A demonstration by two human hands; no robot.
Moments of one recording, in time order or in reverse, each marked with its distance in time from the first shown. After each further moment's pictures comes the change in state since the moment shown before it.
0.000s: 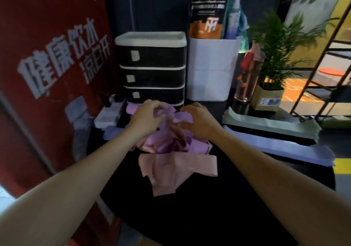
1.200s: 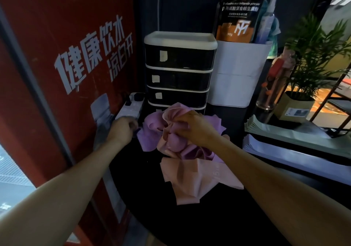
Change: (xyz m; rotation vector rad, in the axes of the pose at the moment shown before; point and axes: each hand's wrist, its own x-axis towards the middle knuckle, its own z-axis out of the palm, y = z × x) left_hand -0.026 -0.135 -0.050 0.129 0.050 -0.368; right_hand 0.032 -0.056 0.052 -0.020 -0.096 -0.121
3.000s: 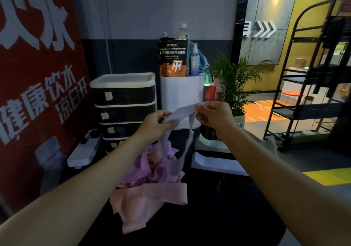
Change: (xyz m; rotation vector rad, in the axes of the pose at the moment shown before) left_hand -0.038 0.250 0.019 -0.785 -0.331 0.331; right_hand -0.085 0.057 -0.174 0.978 0.644 0.327
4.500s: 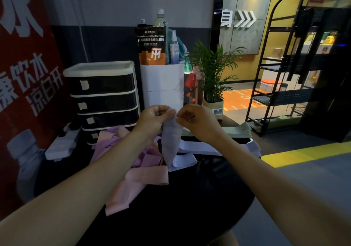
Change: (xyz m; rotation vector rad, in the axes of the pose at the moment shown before) left_hand -0.025 0.003 0.062 -0.369 0.022 -0.123; right_hand -0.053 0.027 -0.037 -0.695 -0.198 -0.447
